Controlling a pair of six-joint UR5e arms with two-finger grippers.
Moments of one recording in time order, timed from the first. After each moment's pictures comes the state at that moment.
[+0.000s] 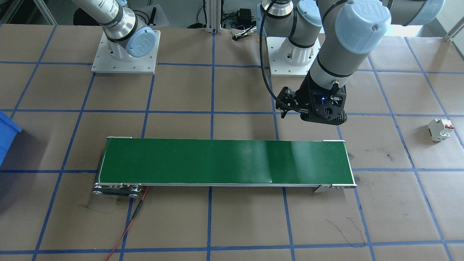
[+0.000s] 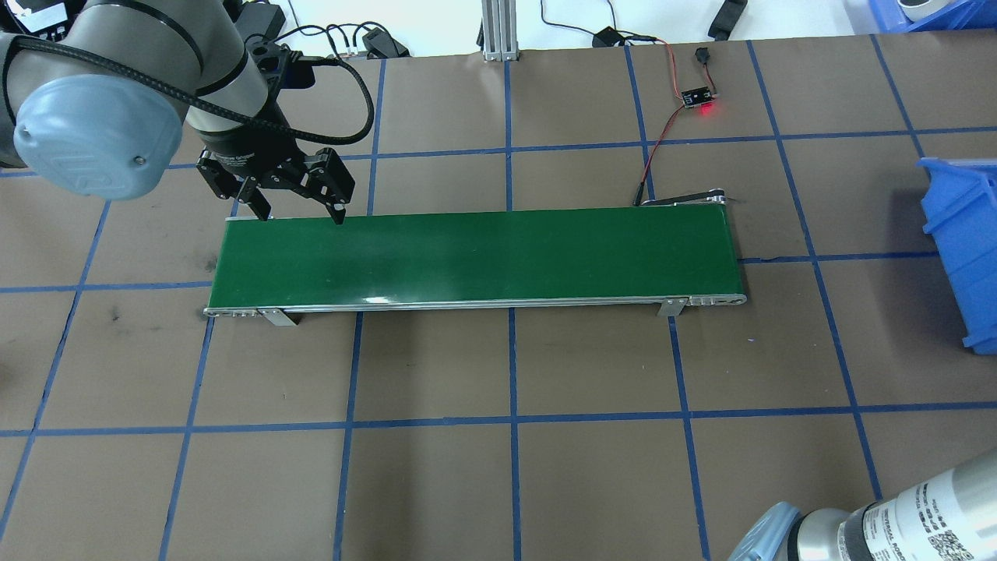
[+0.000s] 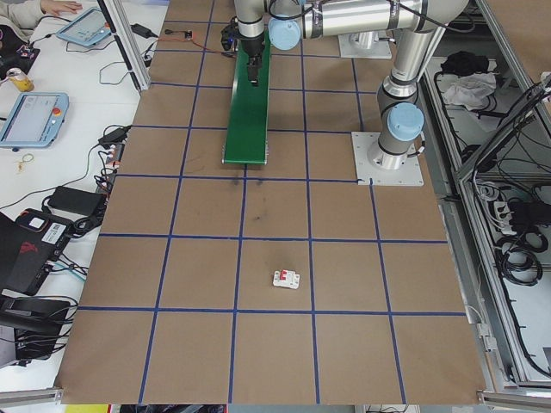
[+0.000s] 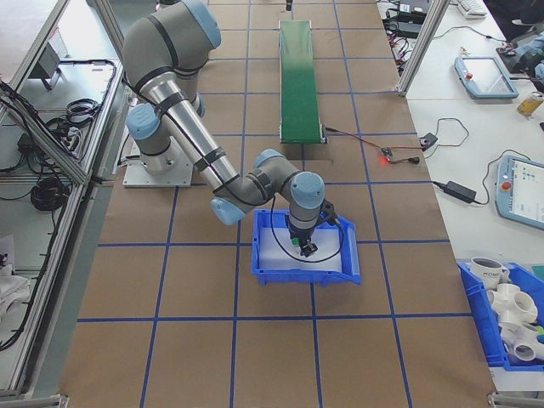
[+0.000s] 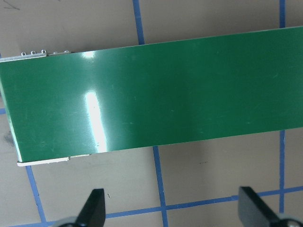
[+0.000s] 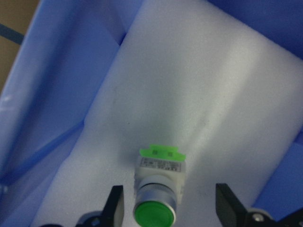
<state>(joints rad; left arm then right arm) -1.58 -1.66 -1.63 -1.49 1.55 0.10 0.71 -1.13 1.67 -2.16 -1.59 -1.33</state>
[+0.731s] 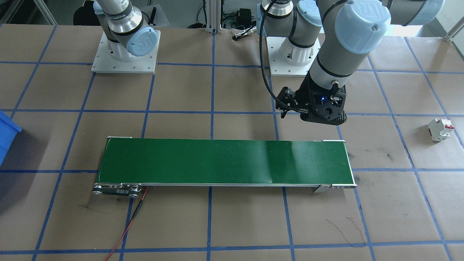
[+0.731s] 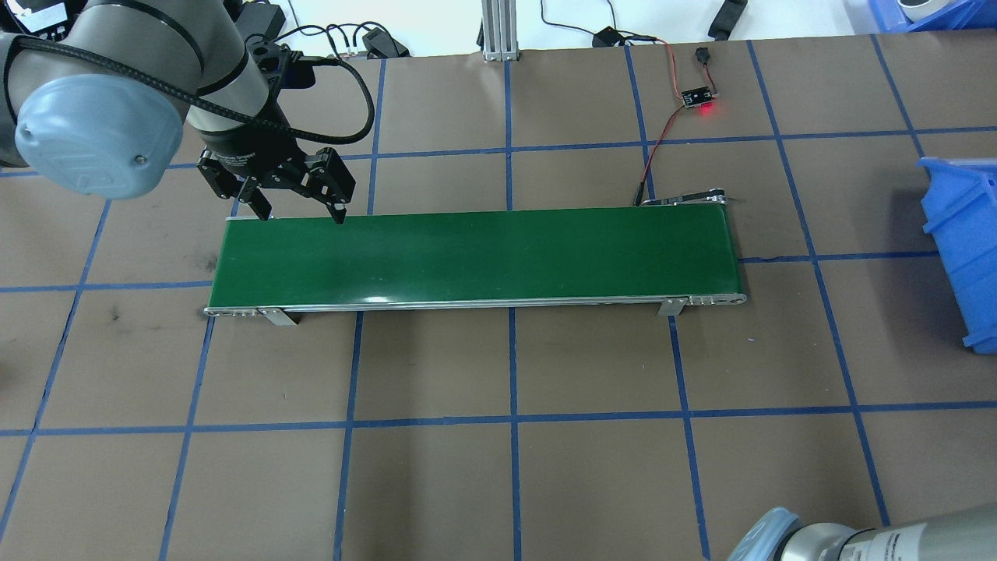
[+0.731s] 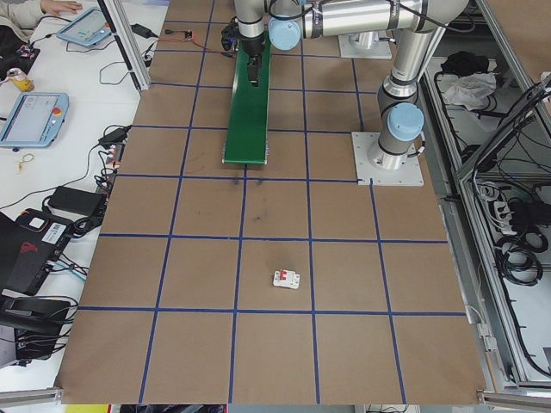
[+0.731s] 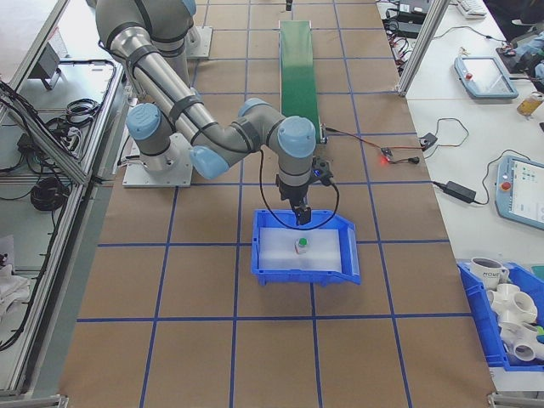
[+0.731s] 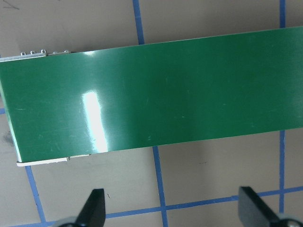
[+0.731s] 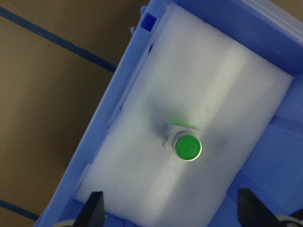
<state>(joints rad) -1.58 -1.66 -1.63 -1.49 1.55 0.10 0.74 -1.38 1.67 -1.93 -1.58 -1.26</state>
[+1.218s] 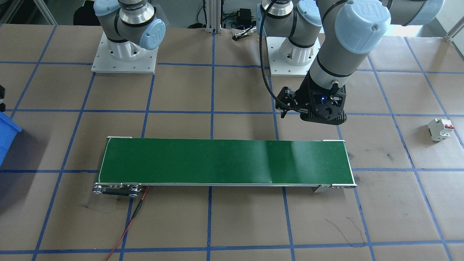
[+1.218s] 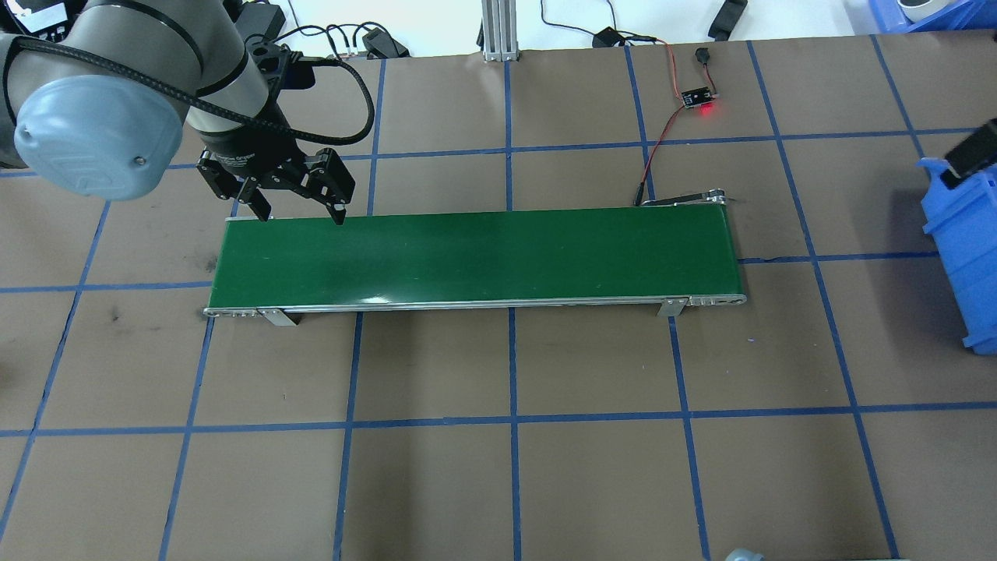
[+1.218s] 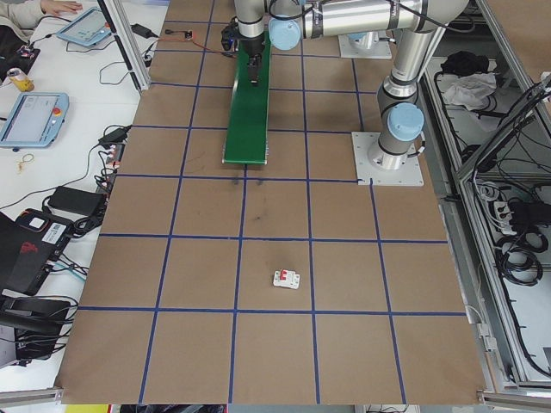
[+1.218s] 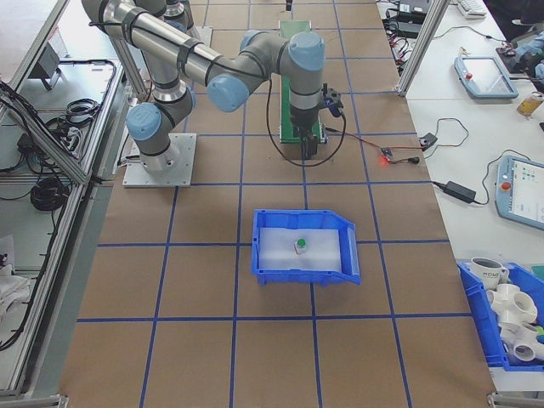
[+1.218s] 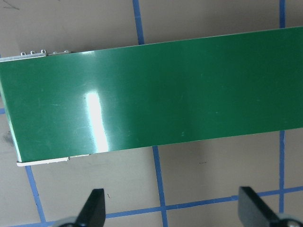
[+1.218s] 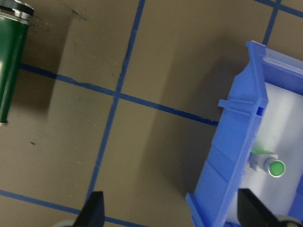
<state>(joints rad) -1.58 -1.66 -1.63 -1.49 1.55 0.10 1.03 -1.53 1.66 -1.78 -1.58 -0.82</state>
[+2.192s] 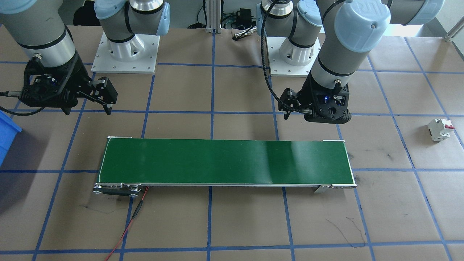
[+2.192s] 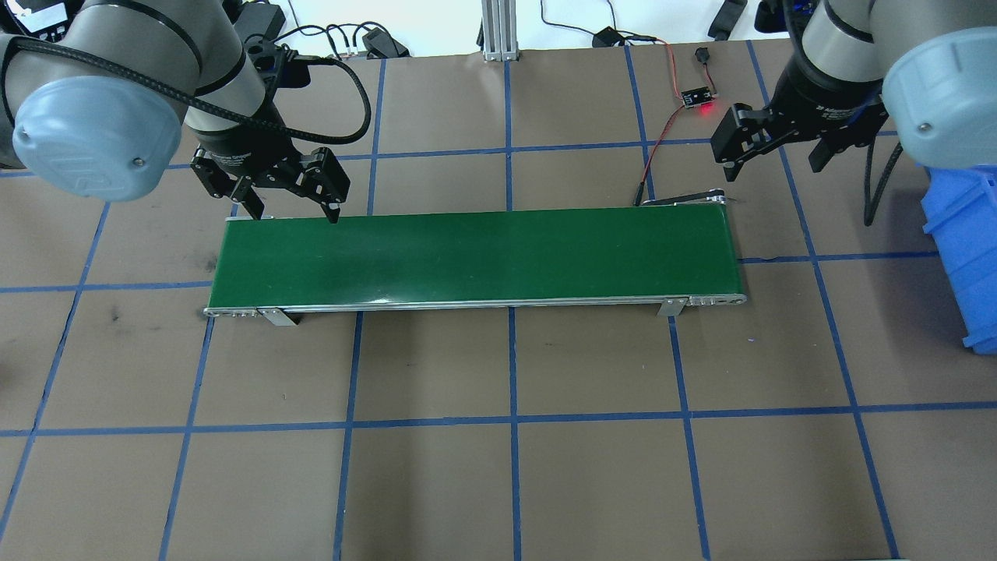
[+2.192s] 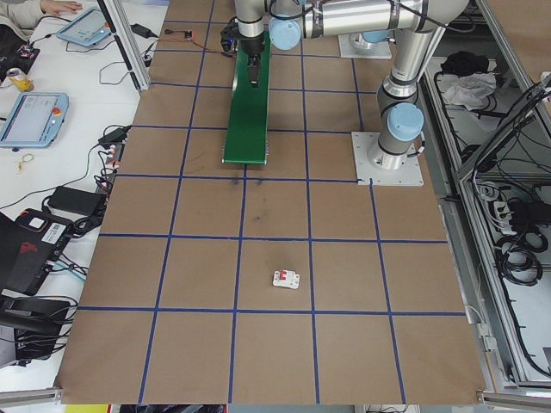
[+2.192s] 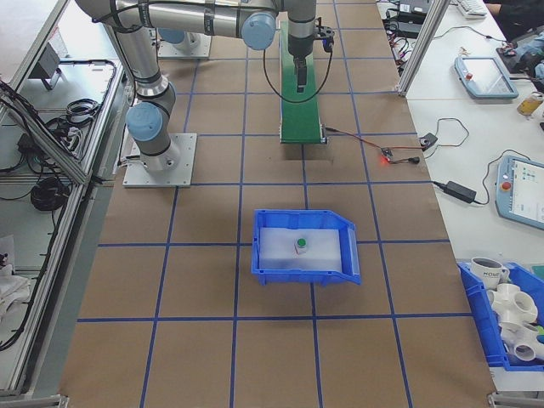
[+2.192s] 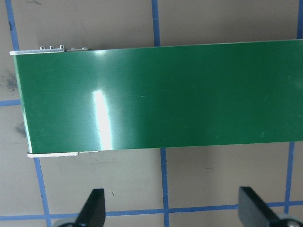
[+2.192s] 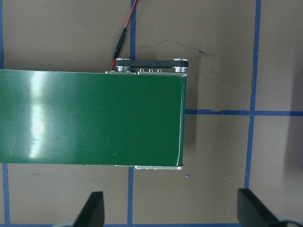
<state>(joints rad) -1.58 -1.66 -1.64 -1.47 1.59 0.04 1.51 -1.56 1.65 -1.72 -1.61 -0.09</state>
